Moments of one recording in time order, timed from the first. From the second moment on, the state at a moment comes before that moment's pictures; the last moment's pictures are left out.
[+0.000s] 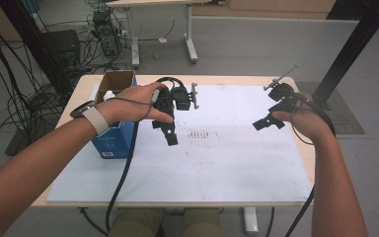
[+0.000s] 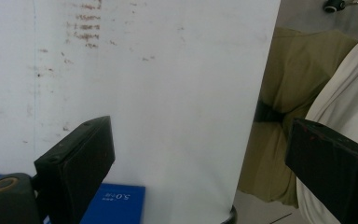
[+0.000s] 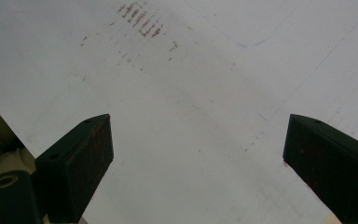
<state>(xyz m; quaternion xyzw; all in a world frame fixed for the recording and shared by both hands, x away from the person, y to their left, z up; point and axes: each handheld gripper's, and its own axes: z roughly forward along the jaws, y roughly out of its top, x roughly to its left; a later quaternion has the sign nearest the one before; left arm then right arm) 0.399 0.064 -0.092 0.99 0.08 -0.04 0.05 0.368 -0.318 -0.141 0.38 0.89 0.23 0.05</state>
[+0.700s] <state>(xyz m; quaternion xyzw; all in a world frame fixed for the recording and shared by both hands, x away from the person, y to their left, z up) 0.403 0.072 -0.097 0.99 0.10 -0.04 0.06 0.369 -0.320 -0.146 0.38 0.89 0.24 0.05</state>
